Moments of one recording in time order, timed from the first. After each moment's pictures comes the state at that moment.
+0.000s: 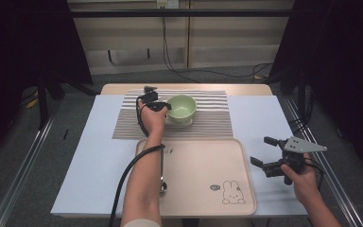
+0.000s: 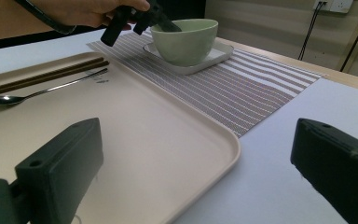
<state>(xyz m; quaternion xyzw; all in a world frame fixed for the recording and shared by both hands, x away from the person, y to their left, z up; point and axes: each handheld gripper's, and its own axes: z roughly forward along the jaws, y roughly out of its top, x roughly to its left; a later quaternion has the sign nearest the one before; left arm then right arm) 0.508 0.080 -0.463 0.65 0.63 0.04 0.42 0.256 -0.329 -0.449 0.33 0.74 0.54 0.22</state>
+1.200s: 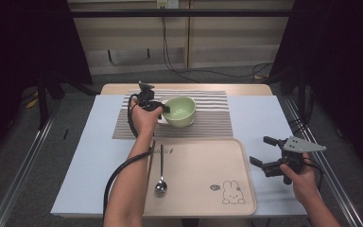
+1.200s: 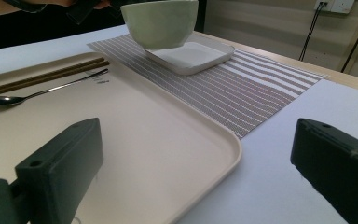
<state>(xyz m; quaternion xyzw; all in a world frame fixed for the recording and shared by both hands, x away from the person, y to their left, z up) 0.483 0.097 -0.424 0.70 0.60 -0.04 0.40 0.257 -0.328 -0.449 0.34 0.74 0.54 0.22</state>
